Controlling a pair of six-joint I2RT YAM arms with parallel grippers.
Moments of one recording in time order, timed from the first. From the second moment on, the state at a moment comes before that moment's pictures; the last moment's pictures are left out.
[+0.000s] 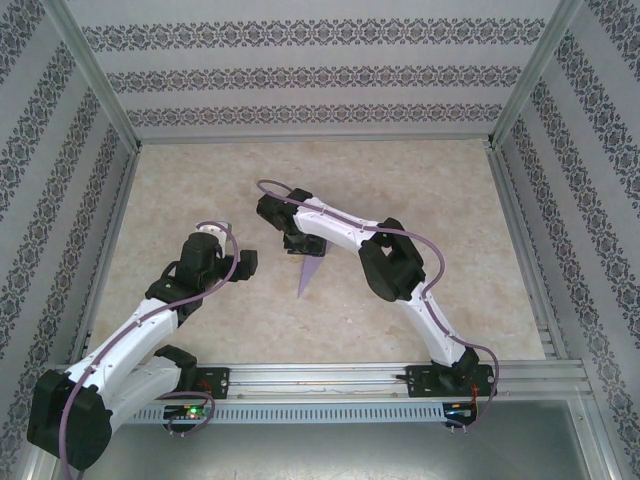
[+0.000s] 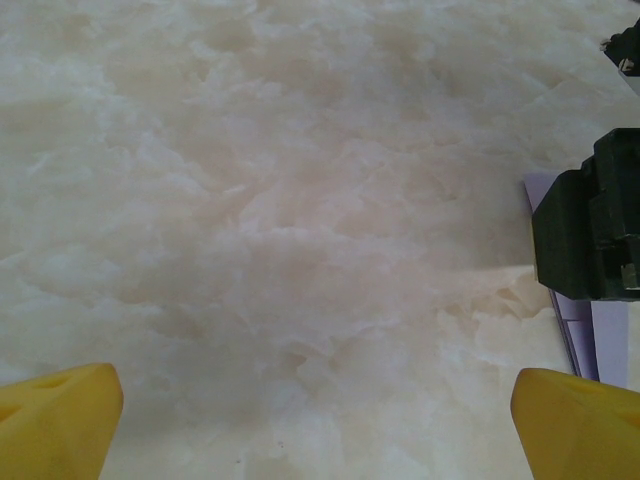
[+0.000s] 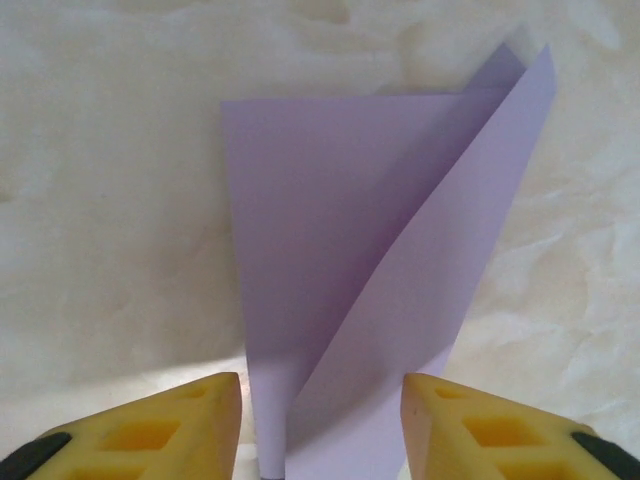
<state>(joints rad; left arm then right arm) -0.34 0.91 0.51 -0.26 -0.10 -0.24 0.84 2.38 2.04 -1.22 0.23 1.04</state>
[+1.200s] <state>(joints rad) -0.28 0.96 0.56 -0.25 0.10 -0.41 0.67 1.65 1.01 -0.35 -0.11 0.85</state>
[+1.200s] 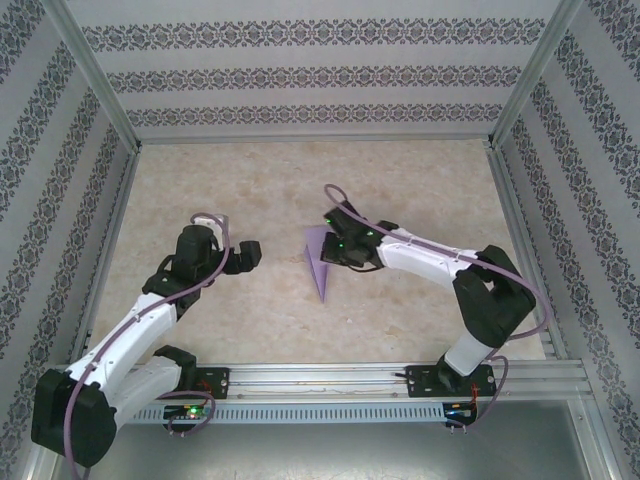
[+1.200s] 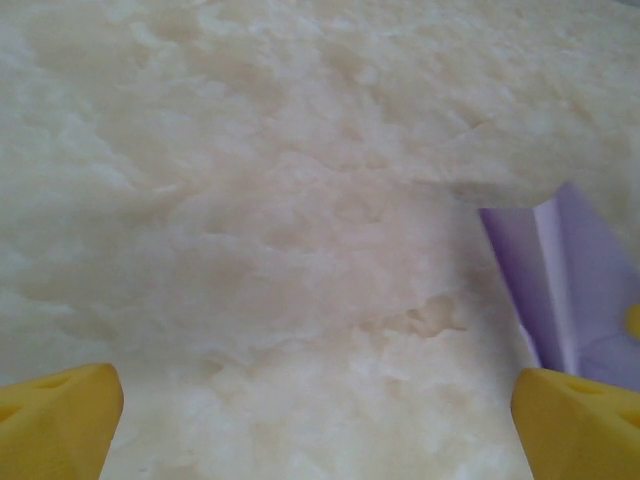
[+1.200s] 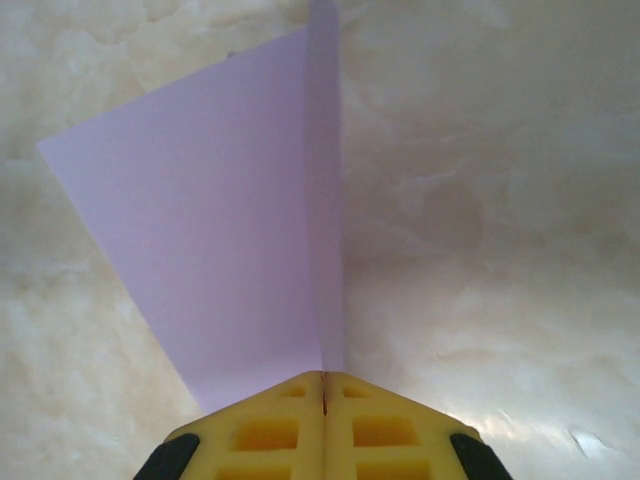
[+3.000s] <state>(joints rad) -0.27 1.81 0.78 0.23 0.72 -0.73 0.57 1.84 0.91 0.09 -0.52 0.76</state>
